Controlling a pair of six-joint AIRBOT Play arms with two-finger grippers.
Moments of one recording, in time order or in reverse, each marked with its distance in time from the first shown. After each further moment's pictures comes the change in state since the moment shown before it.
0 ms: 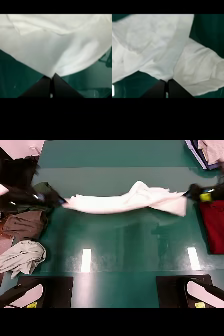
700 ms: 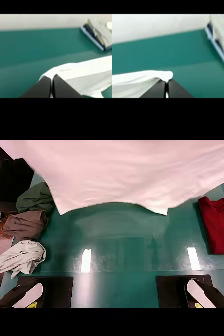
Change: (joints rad) left arm 0.103 0.099 0.747 -0.006 0.016 -0.048; right arm -0.126 0.243 0.479 -0.031 -0.049 -0.007
